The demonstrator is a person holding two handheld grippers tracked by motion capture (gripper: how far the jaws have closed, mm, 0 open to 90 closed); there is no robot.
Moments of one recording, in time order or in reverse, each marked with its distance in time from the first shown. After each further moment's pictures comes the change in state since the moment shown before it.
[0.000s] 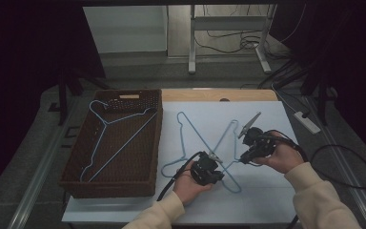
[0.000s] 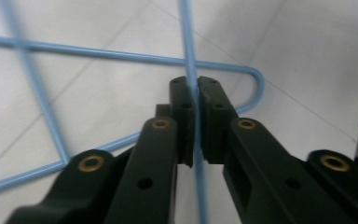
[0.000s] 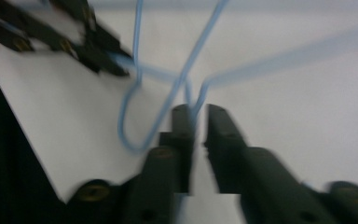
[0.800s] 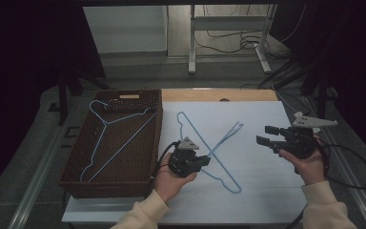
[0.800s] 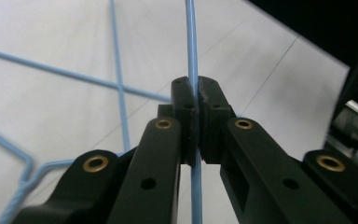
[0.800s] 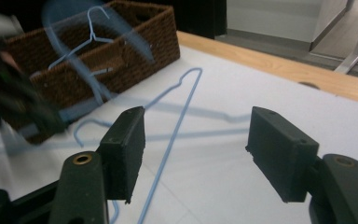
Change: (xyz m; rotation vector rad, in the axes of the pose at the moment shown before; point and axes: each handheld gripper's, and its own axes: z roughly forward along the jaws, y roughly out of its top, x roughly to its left) left arm 0.010 -0.010 -0.091 -0.267 0.029 -0.116; right arm -0.024 -0.087 -0.040 -0.838 -0.079 0.206
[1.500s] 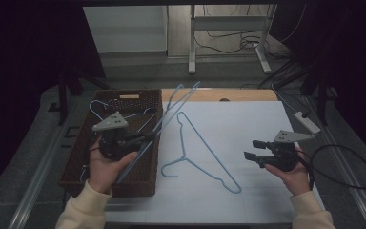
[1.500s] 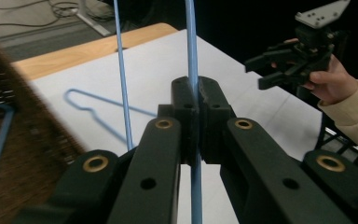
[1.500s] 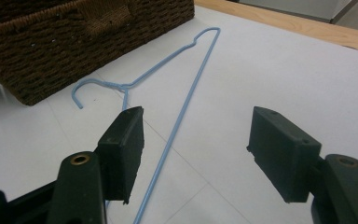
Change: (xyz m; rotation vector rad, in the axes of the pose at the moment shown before) left arm 0.056 0.002 -0.164 -0.206 0.084 -0.003; right arm 0.015 -0.039 0.033 0.087 0.019 -0.031
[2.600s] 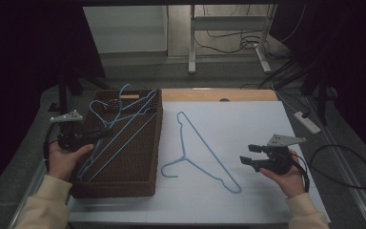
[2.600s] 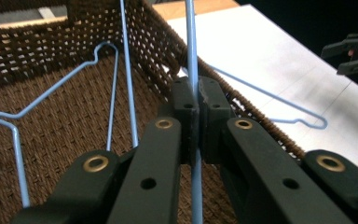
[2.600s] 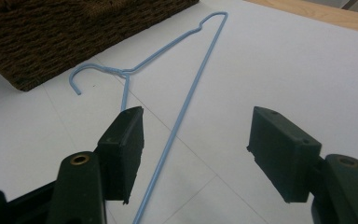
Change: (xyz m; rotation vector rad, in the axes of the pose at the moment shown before) left arm 0.117 -0.044 -0.041 0.102 0.083 -0.118; right arm 0.006 -0.010 0.013 0.034 0.003 -0.014
